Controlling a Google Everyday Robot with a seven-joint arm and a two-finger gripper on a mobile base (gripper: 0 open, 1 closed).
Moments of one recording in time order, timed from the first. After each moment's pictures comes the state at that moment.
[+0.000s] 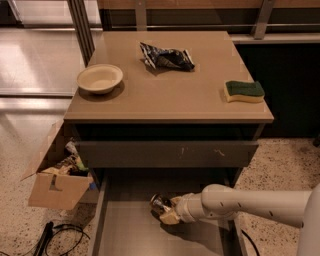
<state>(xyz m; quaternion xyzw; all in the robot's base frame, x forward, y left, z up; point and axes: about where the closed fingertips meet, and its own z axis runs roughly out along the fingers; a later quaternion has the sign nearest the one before) 0.494 -0.033 0.393 -0.45 0.82 0.24 0.27</state>
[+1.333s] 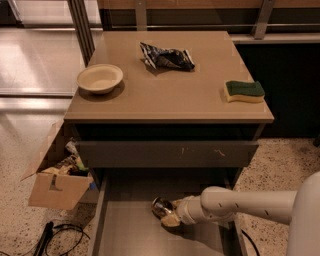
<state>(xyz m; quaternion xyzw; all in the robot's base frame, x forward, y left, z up) 0.494 -0.038 0.367 -0.44 0.83 0.25 0.25</state>
